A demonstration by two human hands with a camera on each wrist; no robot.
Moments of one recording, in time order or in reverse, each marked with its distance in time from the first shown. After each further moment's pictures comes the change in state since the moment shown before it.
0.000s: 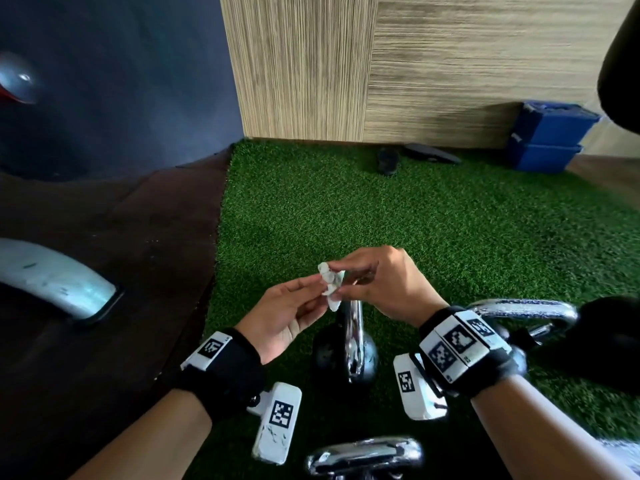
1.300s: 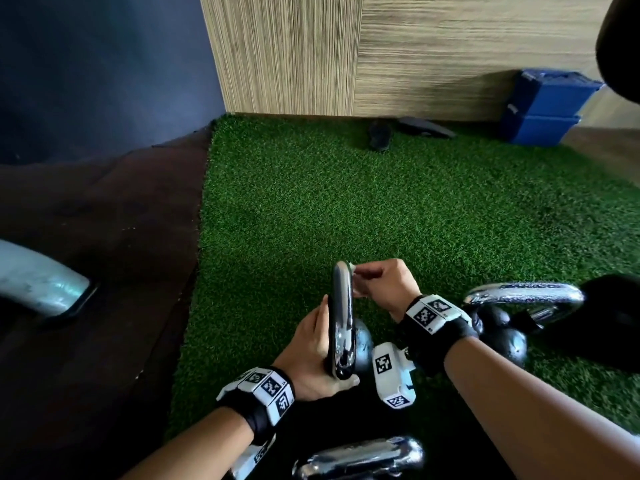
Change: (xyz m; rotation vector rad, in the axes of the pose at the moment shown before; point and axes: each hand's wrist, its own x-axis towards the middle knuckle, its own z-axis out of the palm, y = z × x) left_hand 0.031 -0.111 -0.031 1.525 -0.175 0.461; right_hand 0.011 0.116 0.054 0.397 0.168 0.590
